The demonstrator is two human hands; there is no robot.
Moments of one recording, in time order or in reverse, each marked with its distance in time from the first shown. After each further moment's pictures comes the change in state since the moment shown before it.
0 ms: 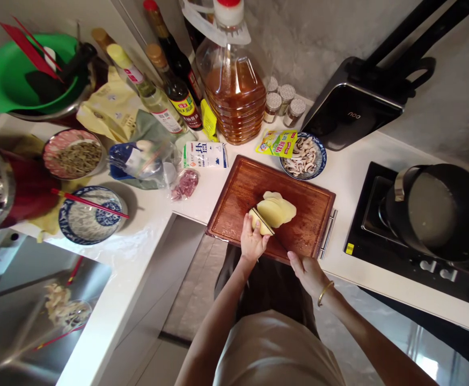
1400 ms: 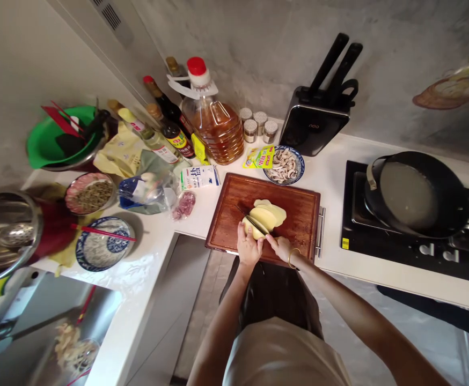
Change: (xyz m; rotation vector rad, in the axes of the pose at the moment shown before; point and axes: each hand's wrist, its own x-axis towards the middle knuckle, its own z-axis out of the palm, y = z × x) left_hand 0.001 -0.002 -0.003 0.060 -0.006 0.037; right_hand 0.085 0.031 0.041 0.007 0.007 0.006
